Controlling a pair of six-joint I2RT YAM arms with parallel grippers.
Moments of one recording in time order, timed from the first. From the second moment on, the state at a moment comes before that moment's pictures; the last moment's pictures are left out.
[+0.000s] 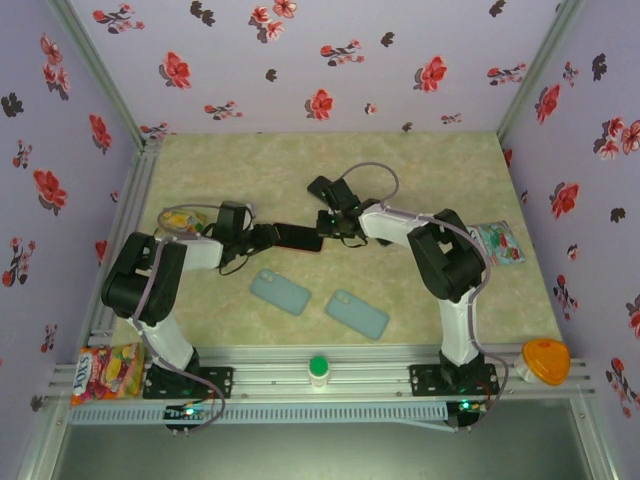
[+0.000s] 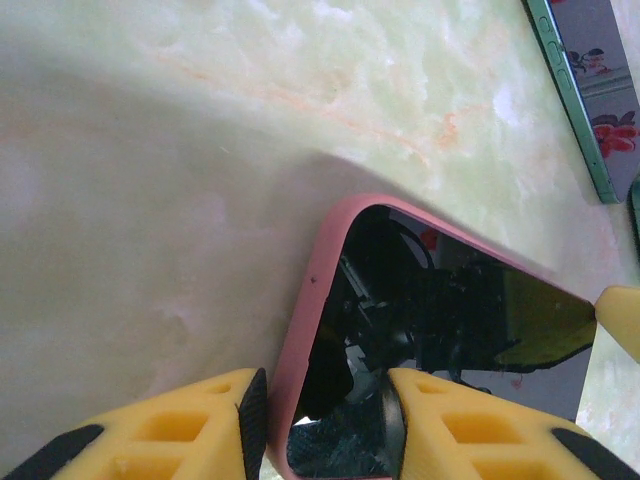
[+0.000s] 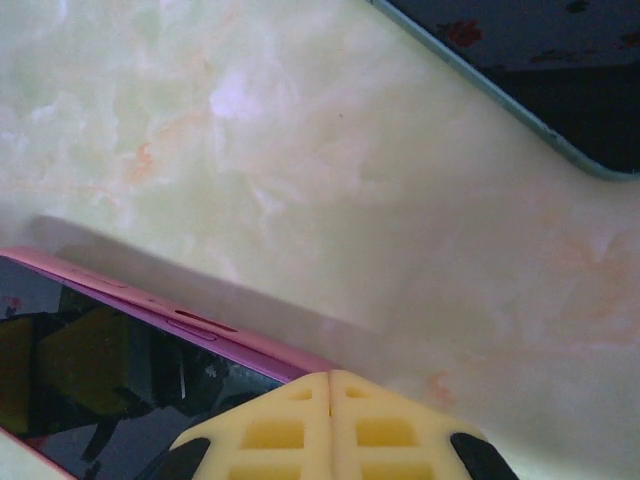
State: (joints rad) left arm -0.35 1.75 0.76 0.18 0.29 -0.67; right arm 0.65 2.03 1.34 -0.31 -0.09 0.63
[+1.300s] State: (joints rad) left arm -0.35 1.75 0.76 0.18 0.29 -0.67; right arm 0.69 2.03 1.45 -0.66 -0.16 0.56
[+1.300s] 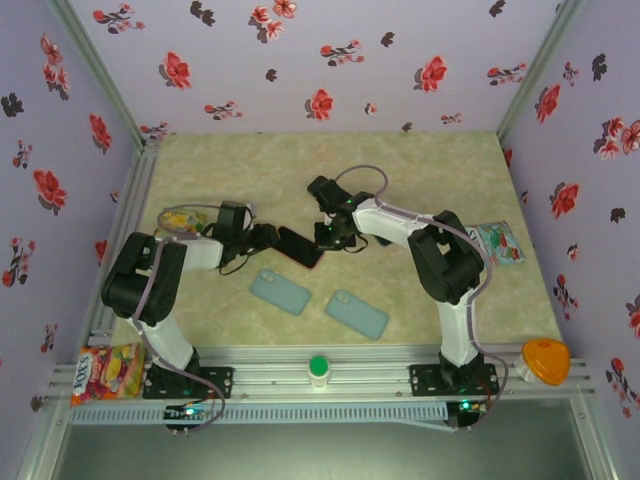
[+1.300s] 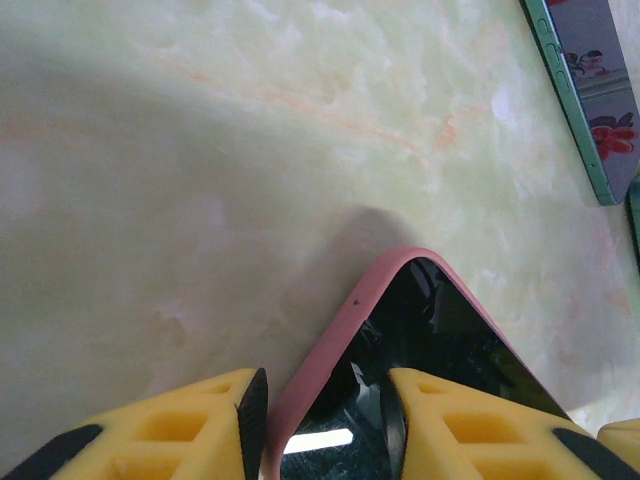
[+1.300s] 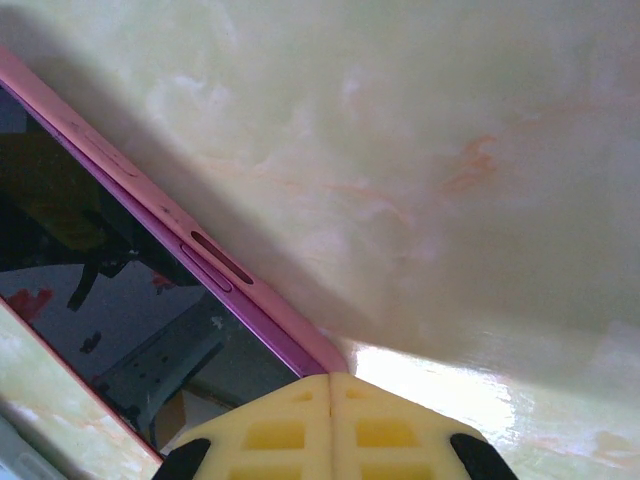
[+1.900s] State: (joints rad) left arm -0.35 1.75 0.76 0.19 0.29 -0.67; right arm 0.70 2.00 1.45 -0.68 -0.18 0.56
